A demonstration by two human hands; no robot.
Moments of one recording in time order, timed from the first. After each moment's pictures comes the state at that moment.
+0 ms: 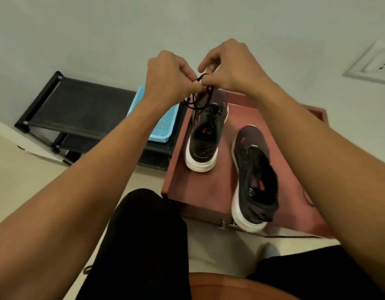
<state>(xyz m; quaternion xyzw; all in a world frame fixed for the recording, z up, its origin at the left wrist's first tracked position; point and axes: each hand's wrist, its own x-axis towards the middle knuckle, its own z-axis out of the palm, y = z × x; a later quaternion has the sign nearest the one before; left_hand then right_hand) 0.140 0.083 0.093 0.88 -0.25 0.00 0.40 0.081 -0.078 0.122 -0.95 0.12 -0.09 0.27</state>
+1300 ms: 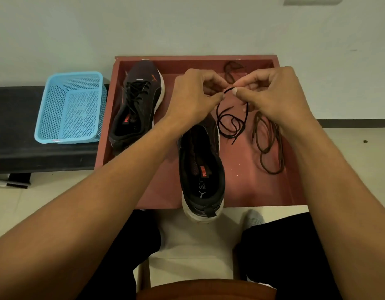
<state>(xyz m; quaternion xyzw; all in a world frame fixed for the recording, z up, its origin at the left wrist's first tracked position) 0.028 -0.095 -0.003 0.78 -0.42 -0.15 0.43 -0.115 -0.221 0.019 -0.81 0.33 -0.20 0.44</state>
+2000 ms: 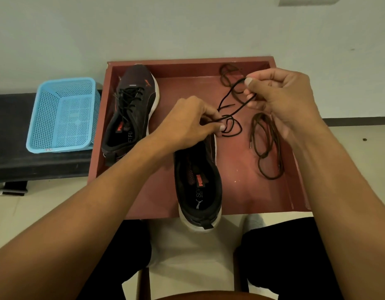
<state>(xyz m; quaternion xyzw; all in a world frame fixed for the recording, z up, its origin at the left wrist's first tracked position) 0.023 -0.076 -0.005 0.76 -0.52 -0.25 0.30 -0.121 -0.237 0.015 -0.63 0.37 -0.26 0.64</state>
